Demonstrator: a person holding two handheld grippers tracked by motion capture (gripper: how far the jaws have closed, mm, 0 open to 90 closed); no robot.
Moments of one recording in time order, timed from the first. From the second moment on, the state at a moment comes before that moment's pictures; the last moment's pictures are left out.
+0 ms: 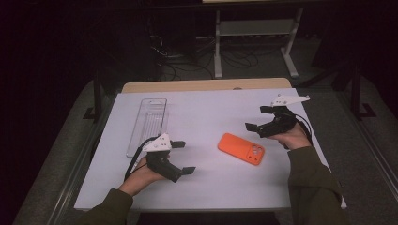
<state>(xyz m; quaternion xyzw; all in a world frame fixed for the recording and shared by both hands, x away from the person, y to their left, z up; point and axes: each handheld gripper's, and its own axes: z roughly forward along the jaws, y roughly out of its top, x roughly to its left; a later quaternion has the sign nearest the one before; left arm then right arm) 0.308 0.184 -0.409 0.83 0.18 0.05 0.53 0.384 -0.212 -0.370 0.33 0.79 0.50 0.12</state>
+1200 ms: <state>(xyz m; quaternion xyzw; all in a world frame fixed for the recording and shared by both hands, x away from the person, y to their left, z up) 0.309 0.183 -0.412 0.83 0.18 0.05 0.53 0.374 -0.207 -0.379 0.29 0.84 0.43 0.12</state>
